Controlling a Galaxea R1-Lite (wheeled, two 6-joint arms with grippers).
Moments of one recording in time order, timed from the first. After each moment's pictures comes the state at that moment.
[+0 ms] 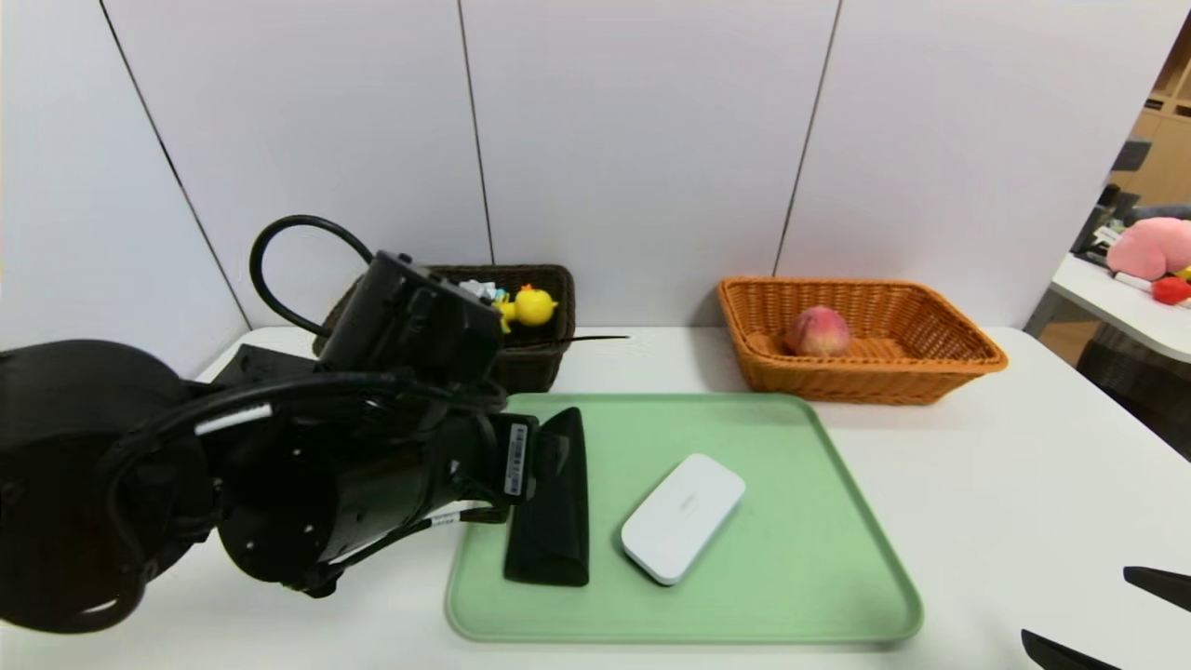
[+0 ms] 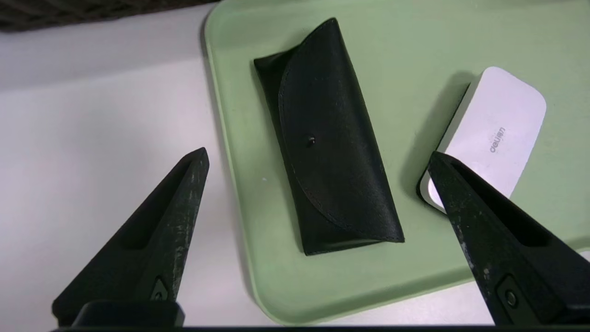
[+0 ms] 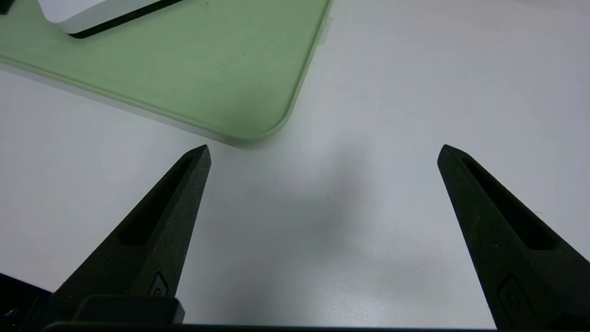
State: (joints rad) left arm -0.82 1.62 -1.08 0.14 0.40 -0.48; right arm 0.43 0.81 -0.41 0.14 -0.13 0.01
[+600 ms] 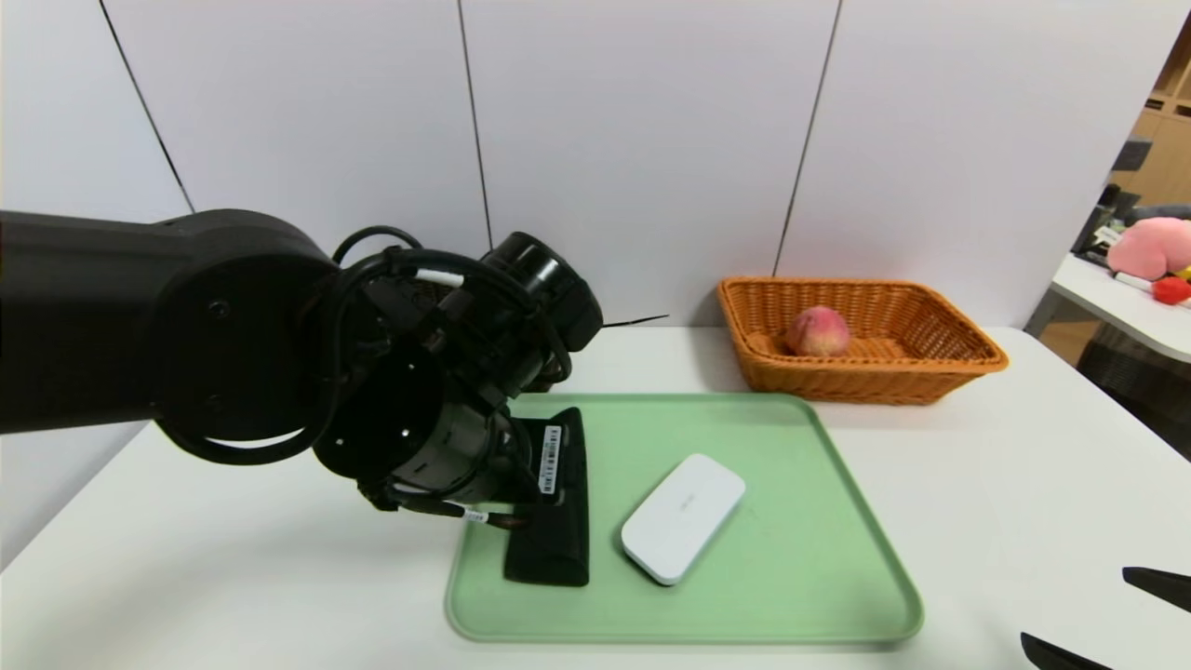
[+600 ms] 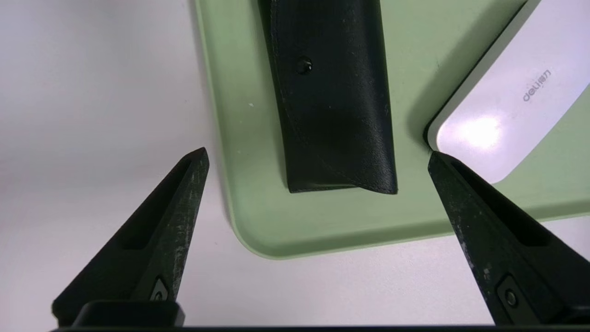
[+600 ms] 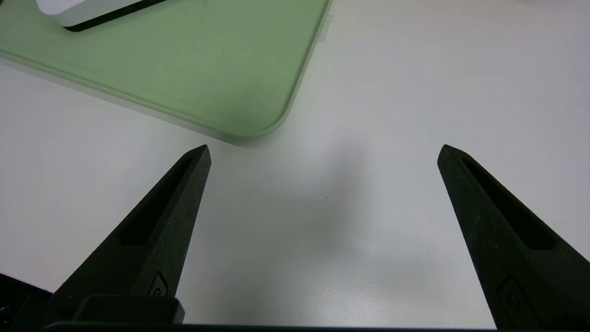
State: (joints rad) left arm -0.83 1.80 -1.45 0.67 0.29 -0.66; right arm 0.43 0.82 -0.41 0.14 -0.13 0.00
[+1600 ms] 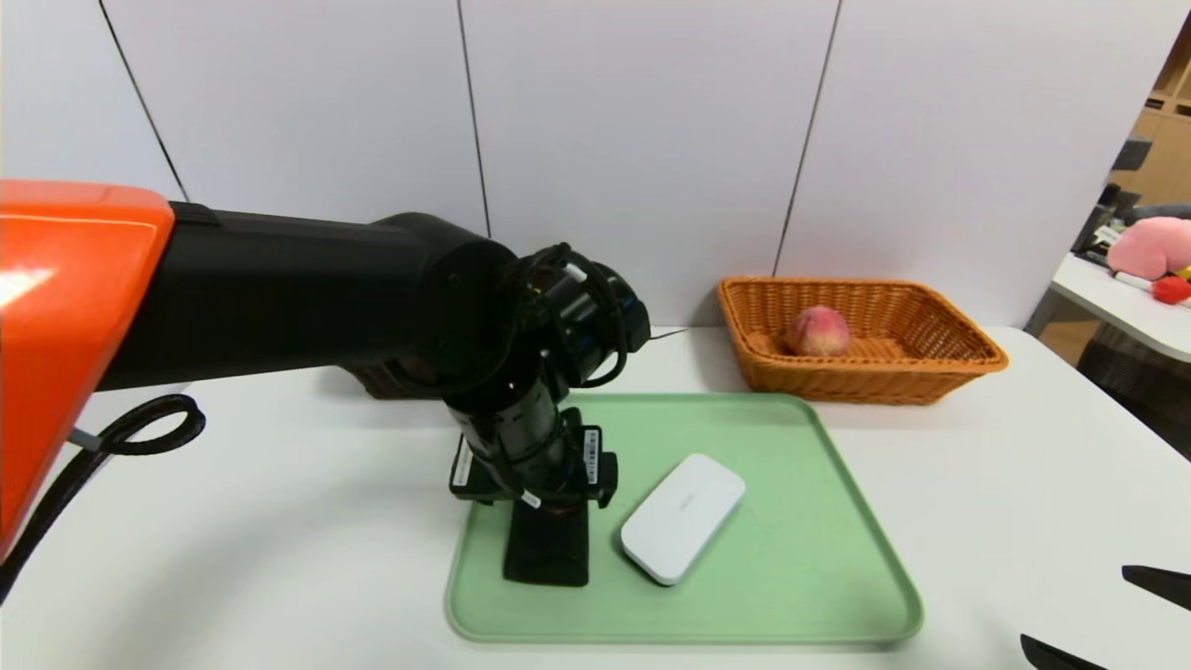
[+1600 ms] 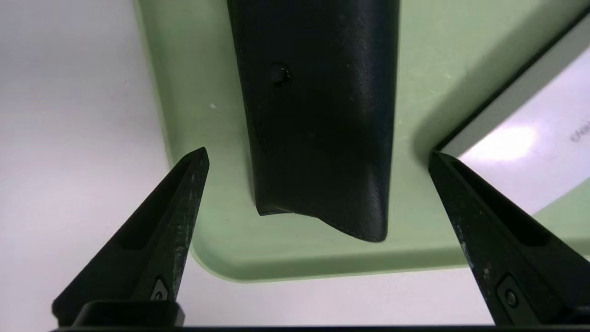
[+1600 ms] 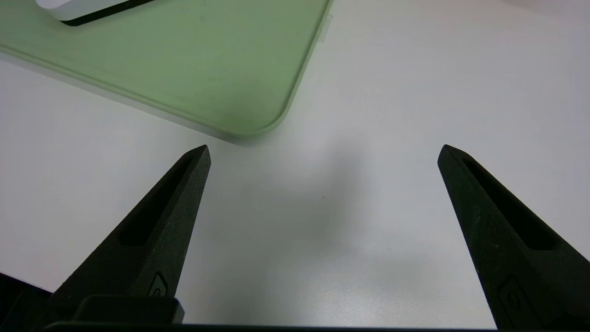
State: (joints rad) left arm -0.77 2.04 -1.72 0.89 0.17 -0.72; right arm 0.43 0.82 -0.41 0.14 -0.13 -0.02
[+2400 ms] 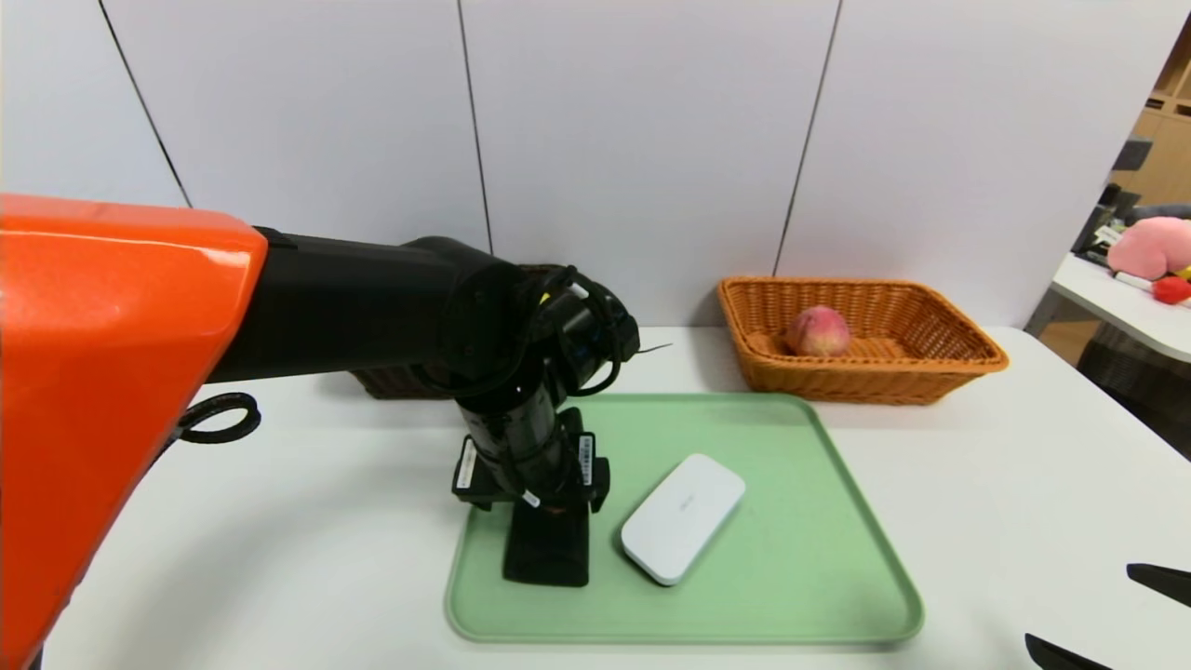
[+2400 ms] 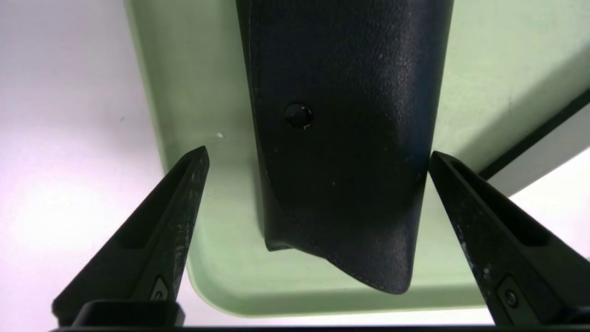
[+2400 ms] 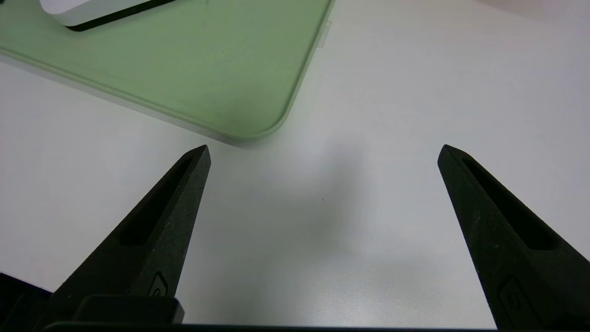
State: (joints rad) left arm -0.74 2.10 -1.73 0.88 0.15 -0.71; right arm 0.43 0.80 -0.41 0.14 -0.13 -0.02
